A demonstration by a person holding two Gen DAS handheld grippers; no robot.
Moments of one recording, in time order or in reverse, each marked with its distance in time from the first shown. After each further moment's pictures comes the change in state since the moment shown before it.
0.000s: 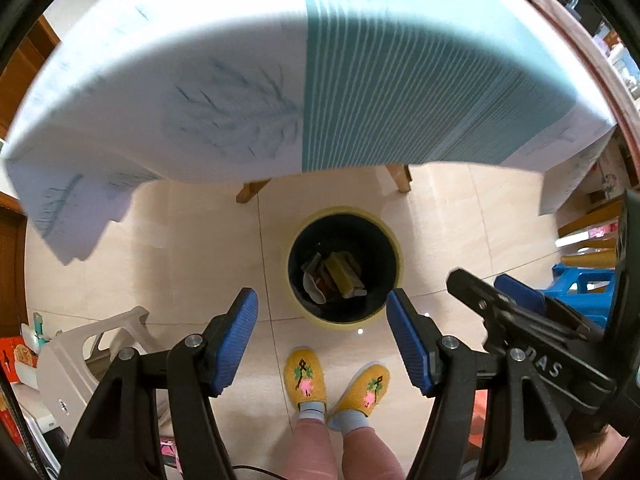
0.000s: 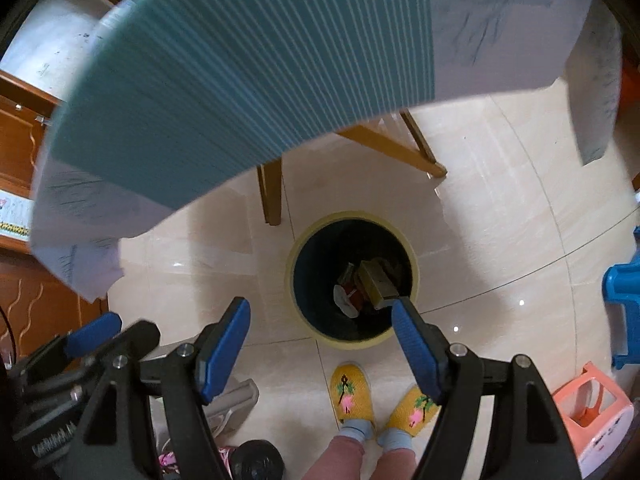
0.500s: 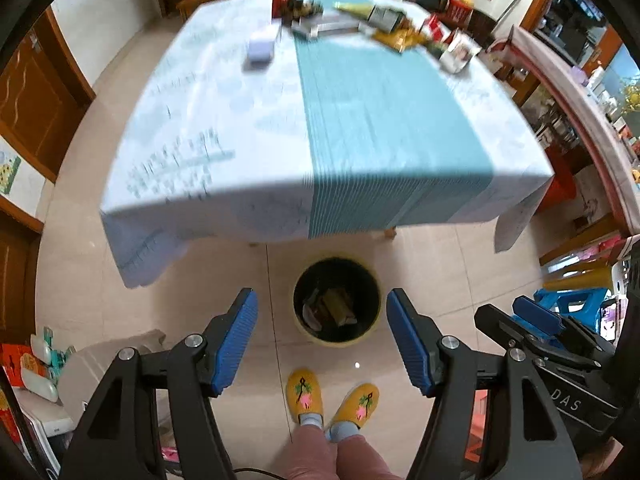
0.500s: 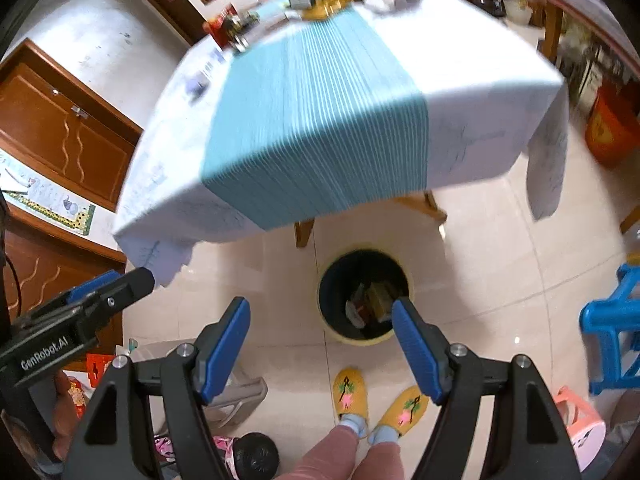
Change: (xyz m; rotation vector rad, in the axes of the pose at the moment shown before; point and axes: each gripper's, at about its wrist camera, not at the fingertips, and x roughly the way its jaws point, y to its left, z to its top) left arm -0.151 -0.002 0.011 0.001 -0.158 -0.003; right arm -0.142 0.035 -0.007 -0.107 -0.120 0.028
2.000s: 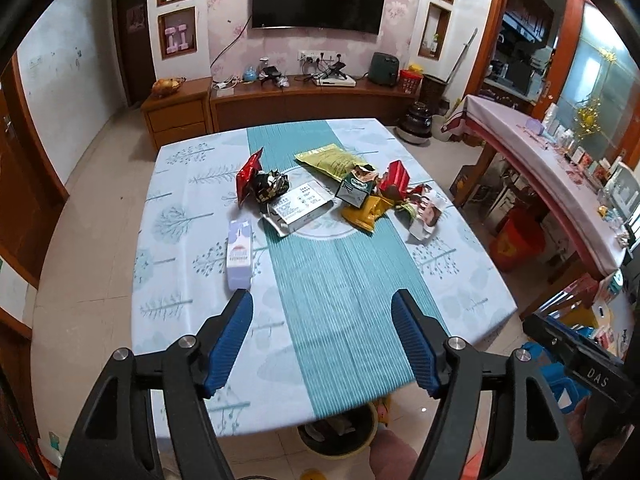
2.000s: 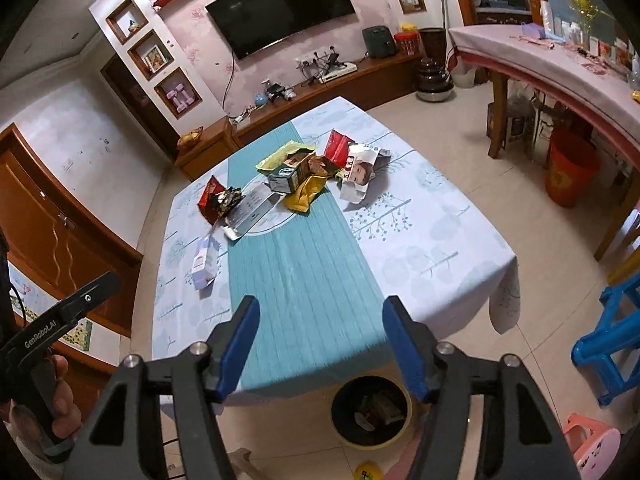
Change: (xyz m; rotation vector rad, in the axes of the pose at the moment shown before) left arm -0.061 -0.005 0.211 0.134 -0.286 -0.093; right arm -0.101 0.003 0.148 0.165 -0.345 -0.065
